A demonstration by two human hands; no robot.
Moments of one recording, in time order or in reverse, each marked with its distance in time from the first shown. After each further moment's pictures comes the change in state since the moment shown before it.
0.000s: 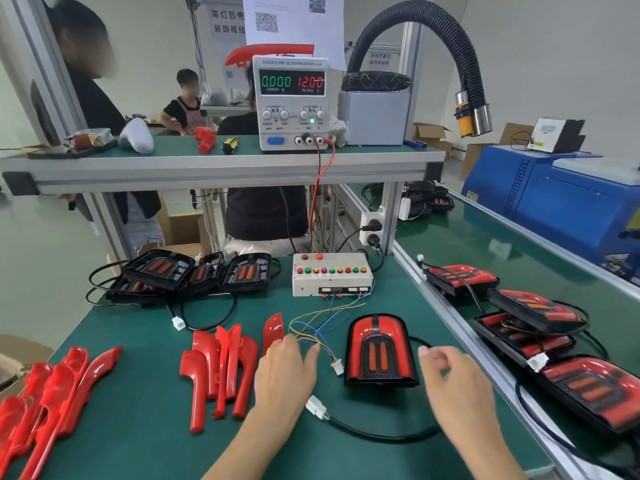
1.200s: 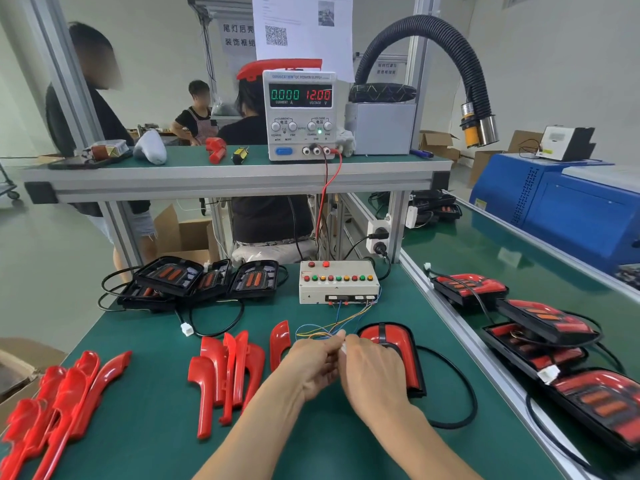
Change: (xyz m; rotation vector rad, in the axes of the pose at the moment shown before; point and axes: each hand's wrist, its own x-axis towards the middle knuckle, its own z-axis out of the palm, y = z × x) left_hand 0.032 0.032 0.001 -1.242 -0.576 -0.593; right_hand 0.004 -0.092 0.070 -0.522 -0.106 -0.544
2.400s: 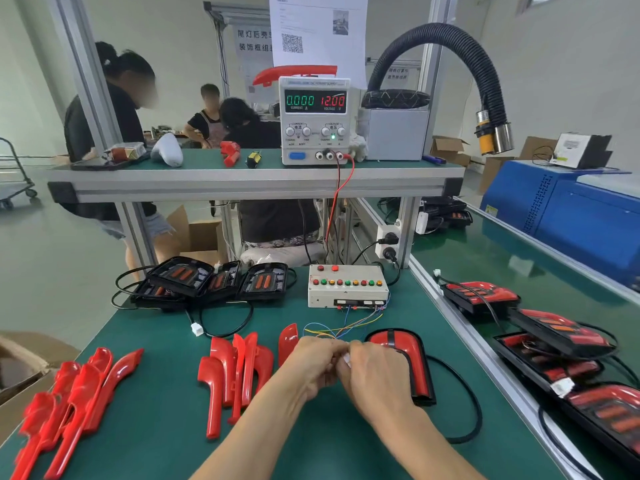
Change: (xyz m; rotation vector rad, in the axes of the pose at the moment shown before) left_hand -0.001 0.008 -0.007 0.179 0.052 0.072; right_hand 0.005 -0.003 0.000 -0.013 -0.054 -0.021
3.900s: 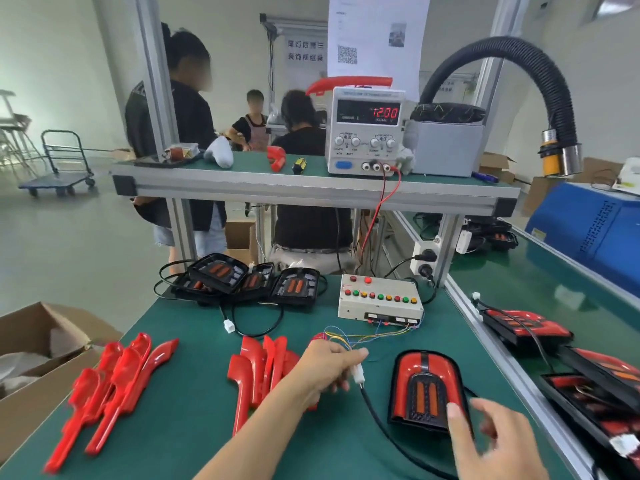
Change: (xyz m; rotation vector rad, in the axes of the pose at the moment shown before) left_hand 0.005 0.000 -0.042 0.285 0.007 0.201; right_hand -0.077 0.055 -0.010 0.557 0.508 0.410
